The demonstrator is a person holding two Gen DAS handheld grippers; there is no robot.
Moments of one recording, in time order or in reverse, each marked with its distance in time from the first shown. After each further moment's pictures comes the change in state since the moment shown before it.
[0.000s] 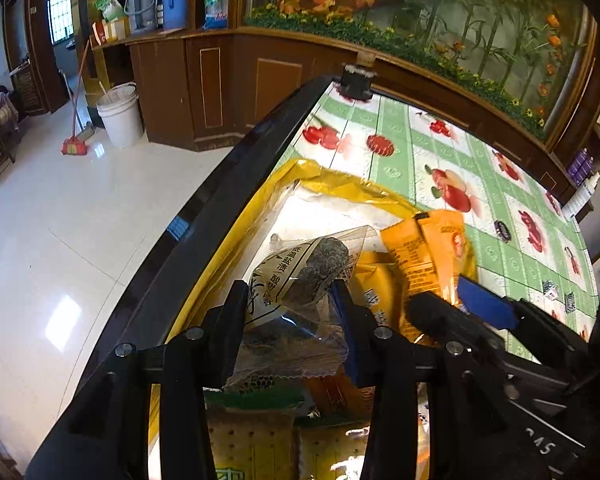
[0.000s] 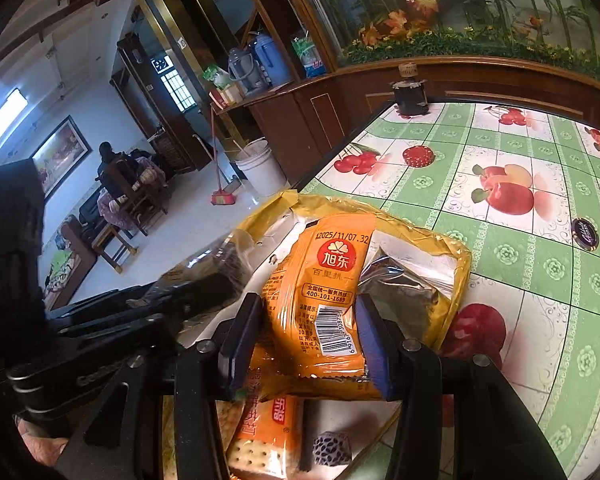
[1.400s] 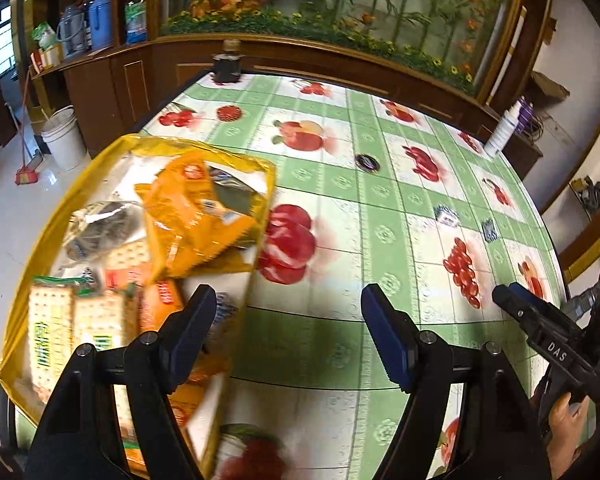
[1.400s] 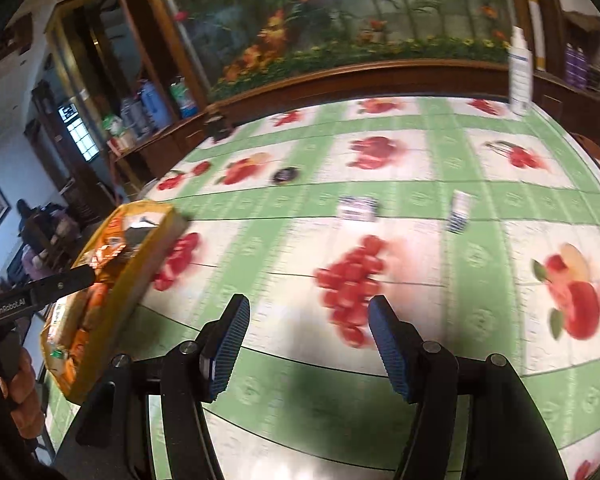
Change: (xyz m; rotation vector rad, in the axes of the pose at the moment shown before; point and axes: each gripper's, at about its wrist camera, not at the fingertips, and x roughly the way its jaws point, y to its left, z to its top) left arm -0.048 -0.137 -0.057 0.173 0.009 -0.147; right arm -0.197 -0.168 -0.112 0.223 -0.111 -0.362
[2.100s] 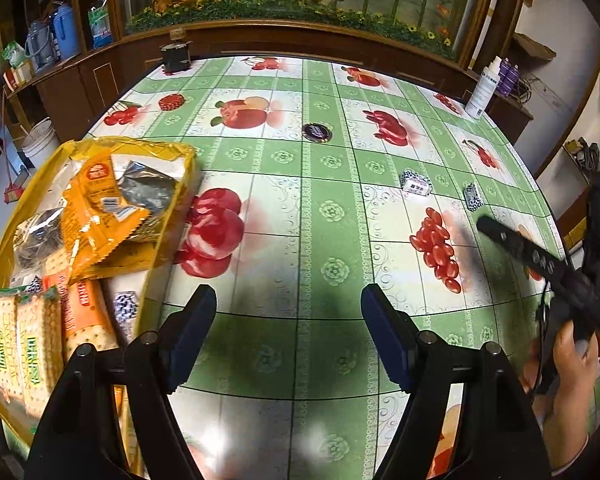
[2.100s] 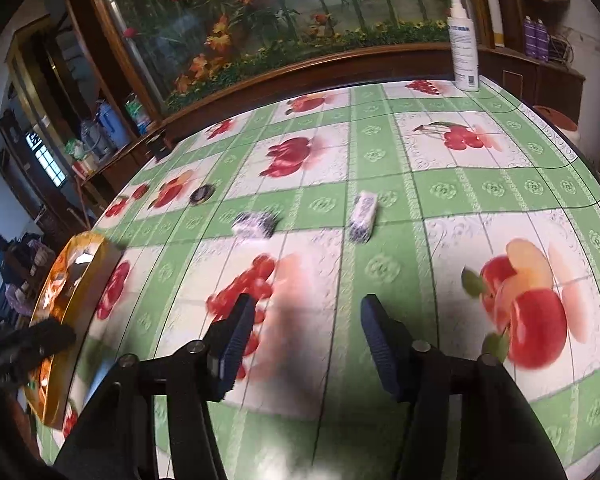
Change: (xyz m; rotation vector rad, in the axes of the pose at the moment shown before) left arm 0.029 -0.060 -0.003 0.094 0.070 -0.012; right arm 0.024 -0.069 0.028 0.109 0.001 -0.086
